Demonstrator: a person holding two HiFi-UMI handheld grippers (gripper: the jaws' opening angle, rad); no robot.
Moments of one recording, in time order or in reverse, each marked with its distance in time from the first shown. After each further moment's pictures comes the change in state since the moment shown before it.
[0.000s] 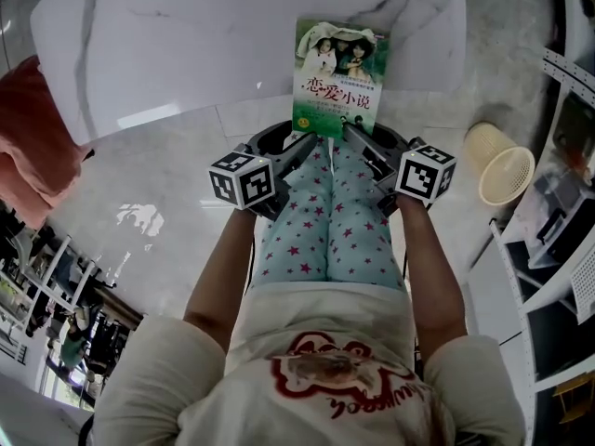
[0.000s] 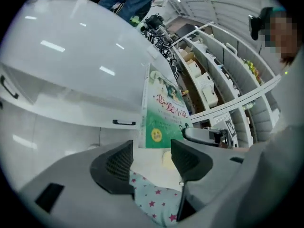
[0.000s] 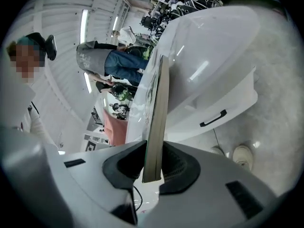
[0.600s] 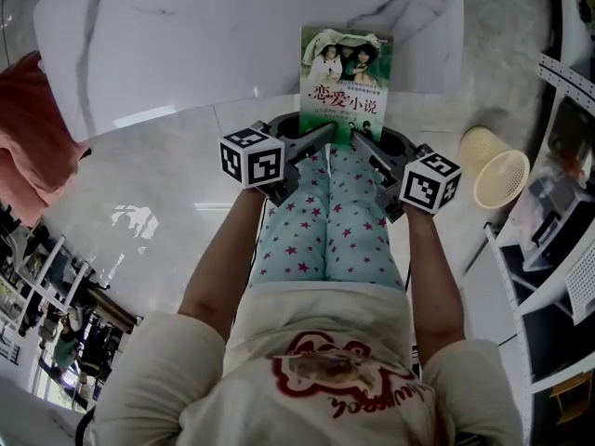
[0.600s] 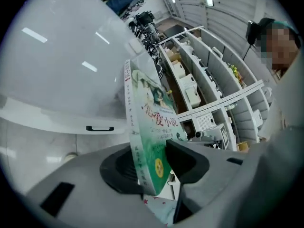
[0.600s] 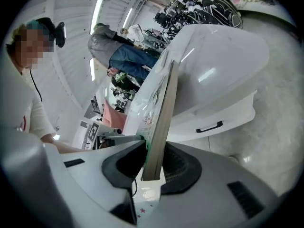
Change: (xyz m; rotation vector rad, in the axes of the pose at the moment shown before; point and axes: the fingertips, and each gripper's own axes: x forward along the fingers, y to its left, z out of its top) left arm 0.026 -0.035 0.028 0.031 0.023 -0.239; right arm -0.010 0.009 0.003 -0.161 0.042 -0.047
